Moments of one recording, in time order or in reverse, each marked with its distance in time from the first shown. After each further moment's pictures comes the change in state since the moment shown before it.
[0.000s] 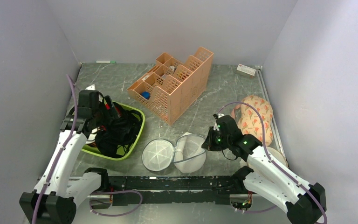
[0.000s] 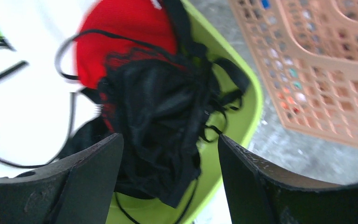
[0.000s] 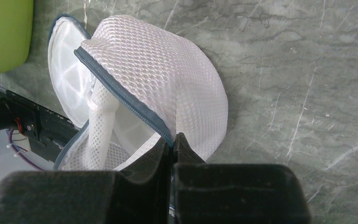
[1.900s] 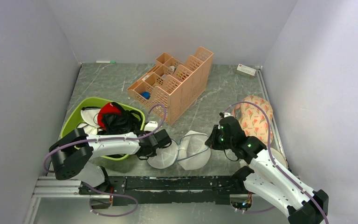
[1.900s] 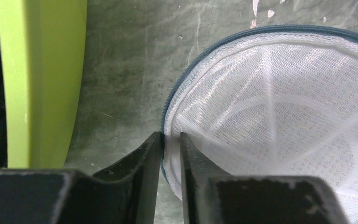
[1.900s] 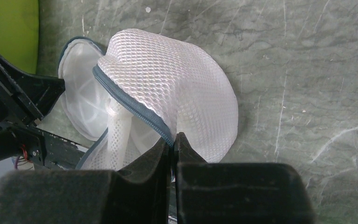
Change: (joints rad) left arm -0.968 0.531 -0.149 0.113 -0.356 -0.465; right arm 0.000 -0.068 0.011 -0.029 0.116 0.064
